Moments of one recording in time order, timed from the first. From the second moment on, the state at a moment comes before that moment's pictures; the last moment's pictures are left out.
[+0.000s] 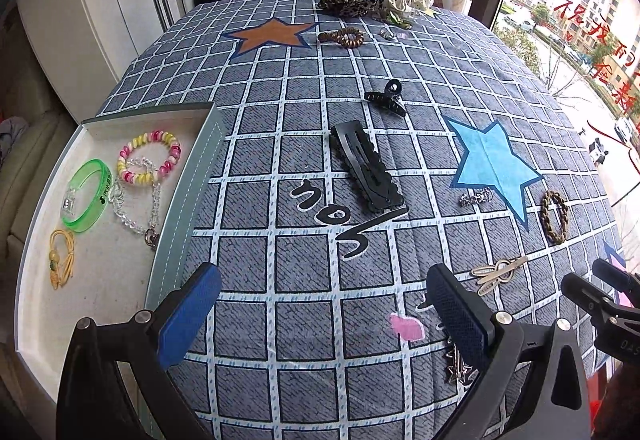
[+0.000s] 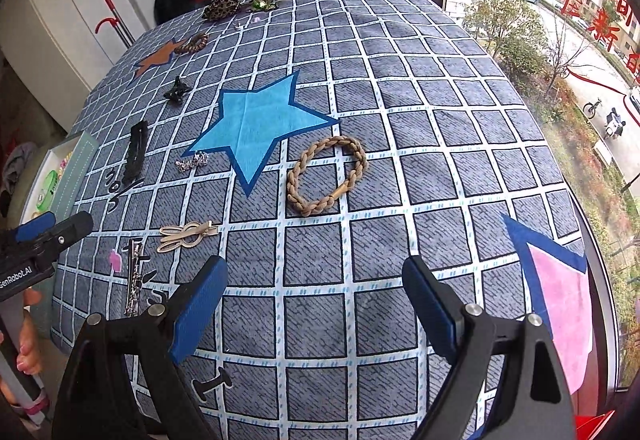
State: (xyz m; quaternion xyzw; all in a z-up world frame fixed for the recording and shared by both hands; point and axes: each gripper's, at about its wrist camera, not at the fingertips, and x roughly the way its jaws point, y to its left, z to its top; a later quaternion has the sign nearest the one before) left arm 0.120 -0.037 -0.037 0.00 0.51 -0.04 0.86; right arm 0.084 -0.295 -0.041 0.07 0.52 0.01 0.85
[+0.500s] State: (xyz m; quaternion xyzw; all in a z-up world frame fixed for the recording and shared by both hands) left arm 0.181 -0.051 -0.061 -0.01 0.52 -0.02 0.85; right arm 0.130 -0.298 -0.059 0.01 0.51 -0.03 0.86
